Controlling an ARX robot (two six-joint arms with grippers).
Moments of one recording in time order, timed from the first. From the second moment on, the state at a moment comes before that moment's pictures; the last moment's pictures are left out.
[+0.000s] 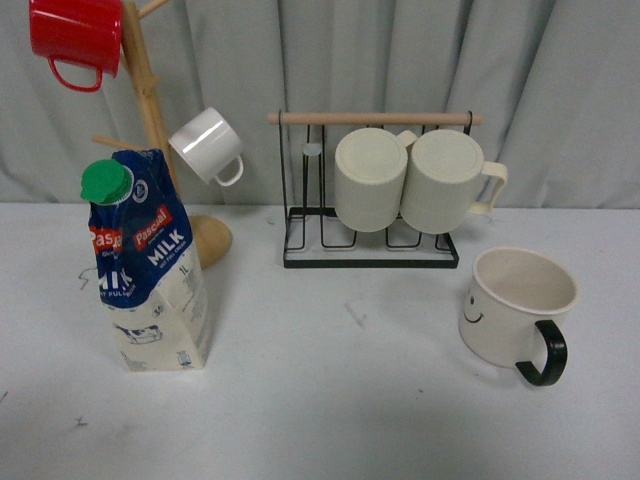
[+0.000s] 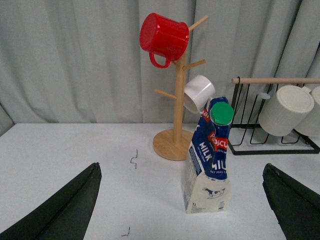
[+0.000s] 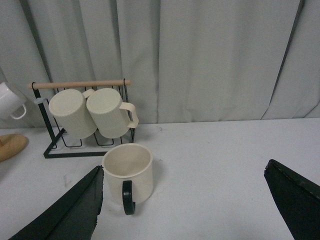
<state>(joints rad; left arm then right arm) 0.00 0.00 0.01 0.00 0.00 0.00 0.00 0.00 0.01 0.00 0.00 0.01</state>
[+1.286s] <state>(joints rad) 0.00 0.00 0.01 0.00 0.00 0.00 0.03 1.85 0.92 0.47 0.02 0.19</state>
